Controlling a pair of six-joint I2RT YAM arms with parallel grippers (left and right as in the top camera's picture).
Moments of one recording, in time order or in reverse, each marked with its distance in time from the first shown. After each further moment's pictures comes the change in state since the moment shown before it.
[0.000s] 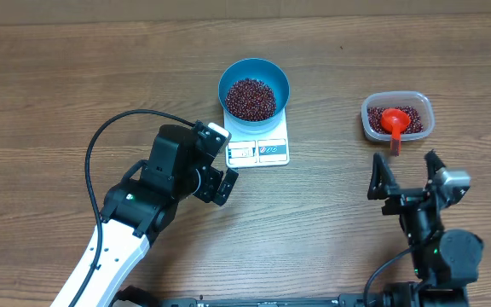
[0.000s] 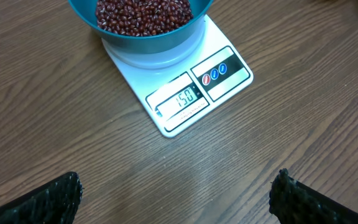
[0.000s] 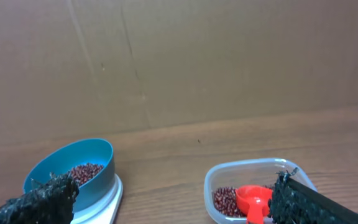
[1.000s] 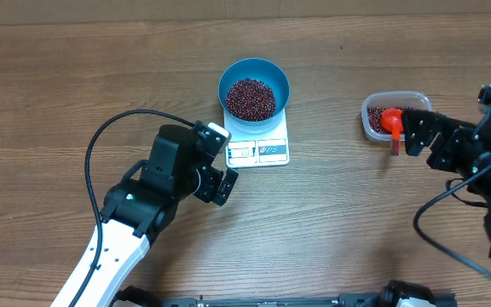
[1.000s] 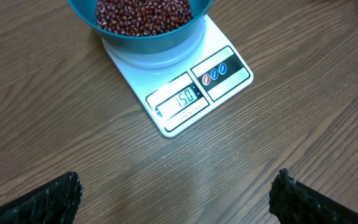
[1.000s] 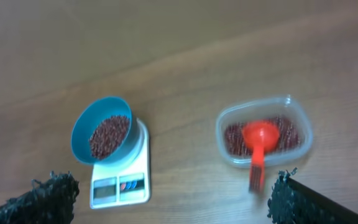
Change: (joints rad) left arm 0.000 0.000 0.000 0.001 0.000 0.000; right arm -0.186 0.723 1.035 -0.885 -0.237 0.004
